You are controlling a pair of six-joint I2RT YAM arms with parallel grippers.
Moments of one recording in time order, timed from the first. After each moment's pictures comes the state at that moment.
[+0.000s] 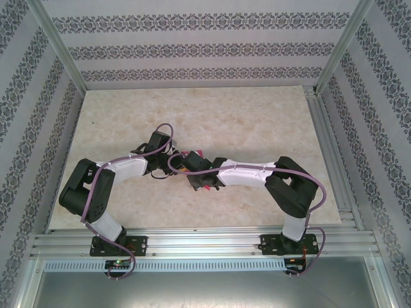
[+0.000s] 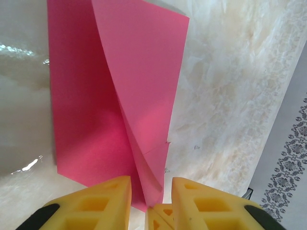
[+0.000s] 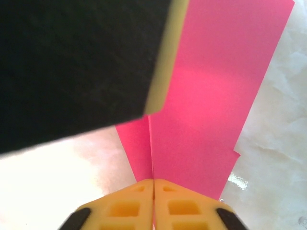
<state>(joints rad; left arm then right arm) -0.44 1.63 0.81 -0.10 0.54 -0.99 0.98 1.83 1.12 -0.42 0.19 0.34</state>
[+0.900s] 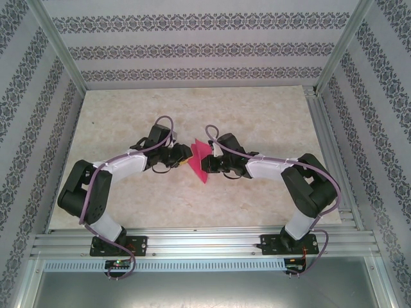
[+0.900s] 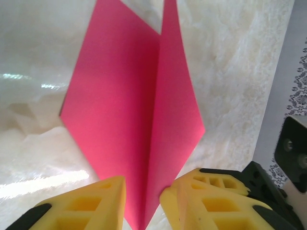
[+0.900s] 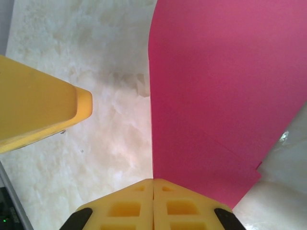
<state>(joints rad) -0.44 1.62 0.90 -0.12 0.50 -0.97 0.64 1.71 0.85 0.07 -0.42 0.58</state>
